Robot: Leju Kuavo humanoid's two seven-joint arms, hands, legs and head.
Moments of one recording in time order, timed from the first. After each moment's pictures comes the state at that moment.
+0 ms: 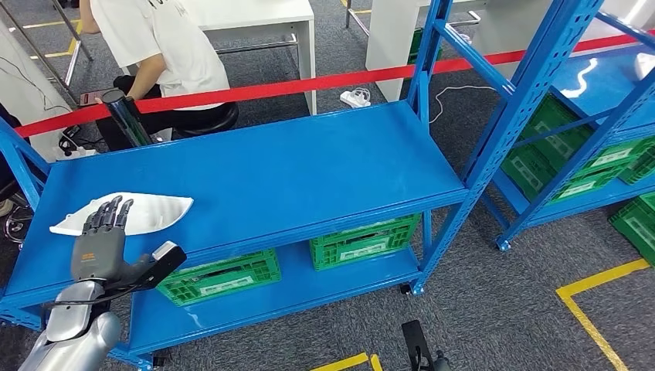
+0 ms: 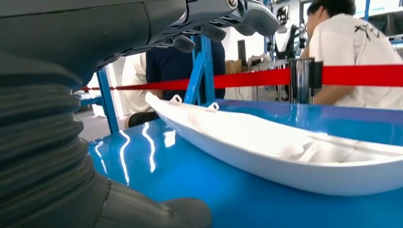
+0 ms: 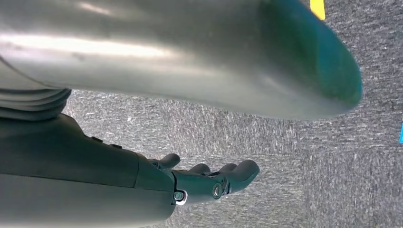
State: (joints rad) left arm -0.76 0.00 -0.40 -0.32 -1.20 0.56 -0.13; right arm -0.05 0.19 -0.78 -0.19 0.71 -0.22 -0.11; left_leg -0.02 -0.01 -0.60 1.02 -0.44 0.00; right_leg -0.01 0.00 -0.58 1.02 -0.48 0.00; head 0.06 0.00
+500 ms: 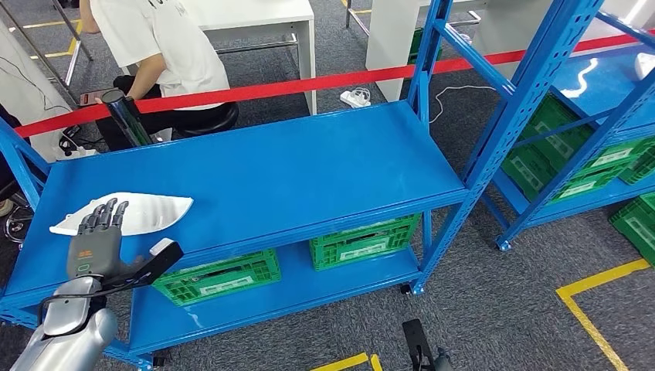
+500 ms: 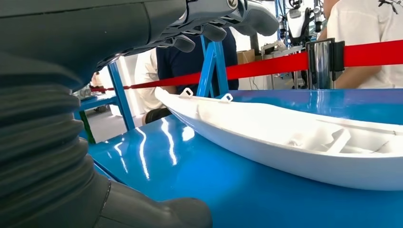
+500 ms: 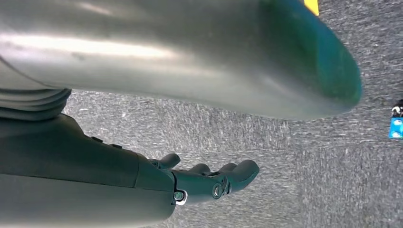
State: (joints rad) left arm -0.79 -0.01 -0.39 -0.29 -1.26 0.50 -0.06; right arm -0.05 0.18 -0.78 -0.19 0.71 -0.22 -0.13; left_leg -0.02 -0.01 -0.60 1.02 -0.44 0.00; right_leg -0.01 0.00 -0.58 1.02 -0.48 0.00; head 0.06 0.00
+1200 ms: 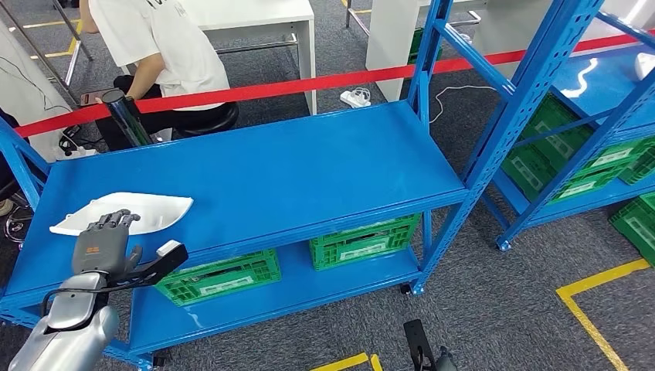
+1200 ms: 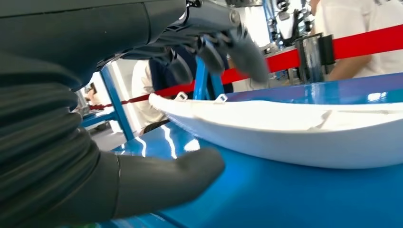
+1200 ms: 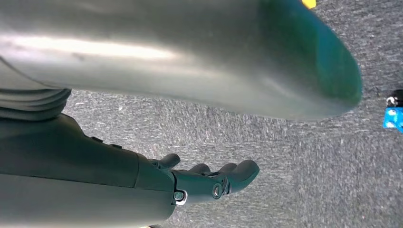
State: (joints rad) left arm -0.81 -0.02 -0.39 -0.27 -1.35 0.45 -0.04; right arm -0.04 0.18 -0.78 -0.19 0.72 -0.25 -0.16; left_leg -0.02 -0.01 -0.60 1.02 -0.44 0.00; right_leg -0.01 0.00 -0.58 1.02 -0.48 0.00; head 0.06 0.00
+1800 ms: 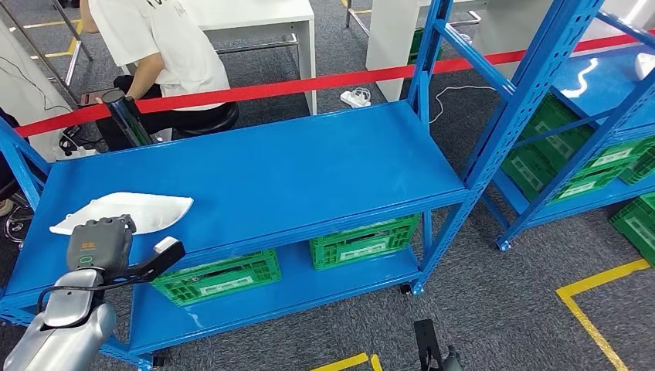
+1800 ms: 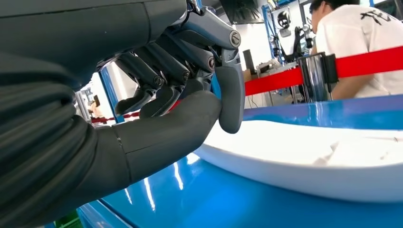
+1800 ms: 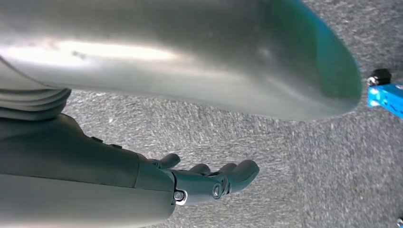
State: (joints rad) left arm -0.83 -0.01 -0.39 -0.27 -1.40 0.50 -0.02; right arm -0.04 0.17 -0.86 -0.19 0.62 -0.26 -0.27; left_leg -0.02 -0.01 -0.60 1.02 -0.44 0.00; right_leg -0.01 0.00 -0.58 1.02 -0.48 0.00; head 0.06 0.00
